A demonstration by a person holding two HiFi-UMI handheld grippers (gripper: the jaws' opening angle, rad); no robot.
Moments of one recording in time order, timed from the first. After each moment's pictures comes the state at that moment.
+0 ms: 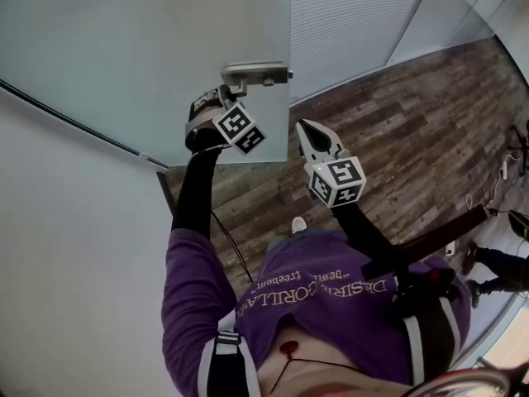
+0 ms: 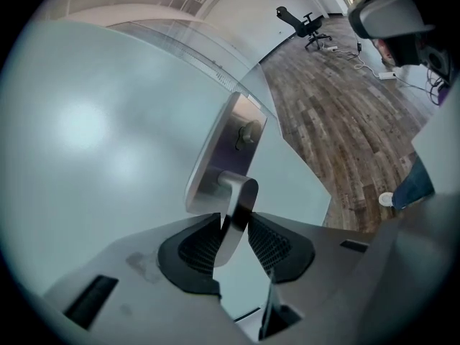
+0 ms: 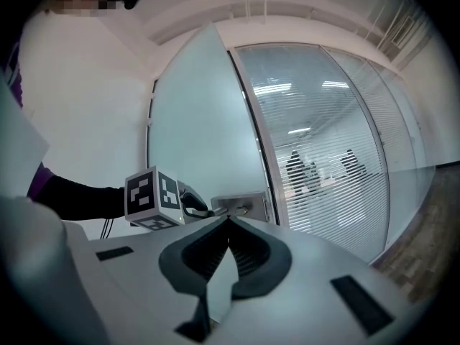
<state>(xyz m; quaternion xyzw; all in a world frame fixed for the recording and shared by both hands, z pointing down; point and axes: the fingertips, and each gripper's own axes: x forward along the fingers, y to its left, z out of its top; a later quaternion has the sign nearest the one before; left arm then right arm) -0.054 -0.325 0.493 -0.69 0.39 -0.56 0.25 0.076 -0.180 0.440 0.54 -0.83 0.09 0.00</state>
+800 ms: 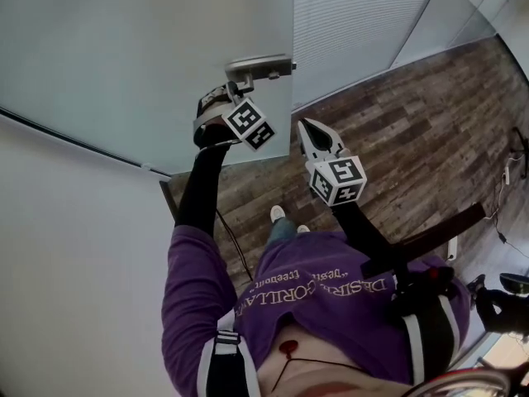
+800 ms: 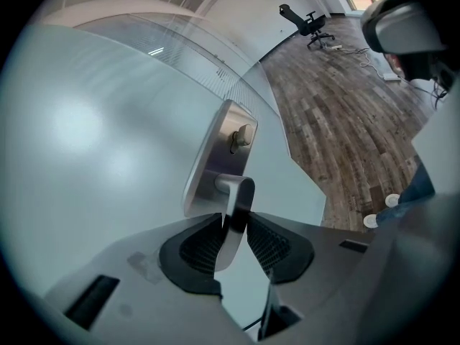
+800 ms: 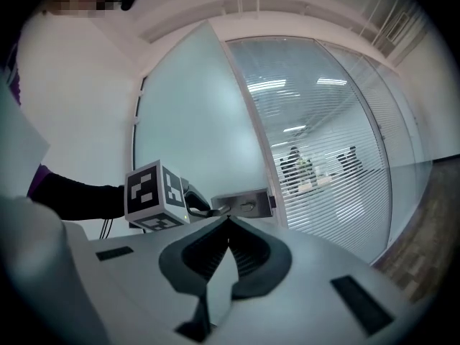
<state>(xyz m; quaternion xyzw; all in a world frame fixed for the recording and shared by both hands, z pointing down) -0.040 -0.386 0.495 -0.69 0.39 -0.56 0.25 0.074 -0.242 0.449 0.55 -0.83 0.10 -0.01</state>
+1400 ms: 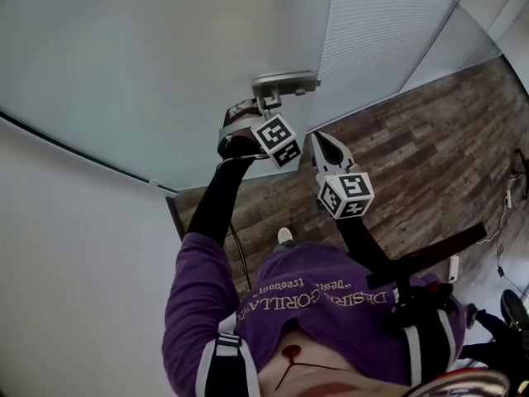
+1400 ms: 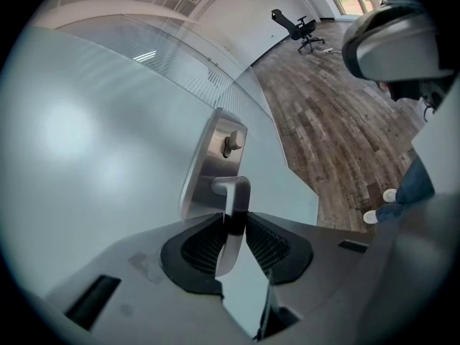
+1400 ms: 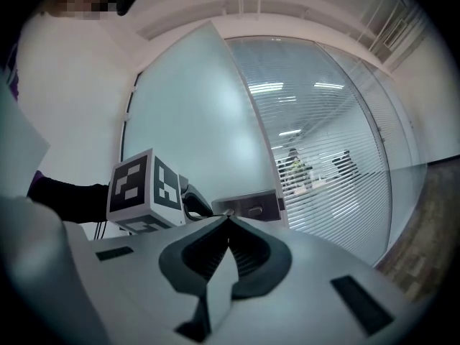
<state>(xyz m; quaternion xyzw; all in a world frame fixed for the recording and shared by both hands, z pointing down) -0.028 -0.451 0.487 -0.71 0.34 -0.56 0.25 0.055 -0.331 0.436 0.58 -0.81 0.10 -0.01</state>
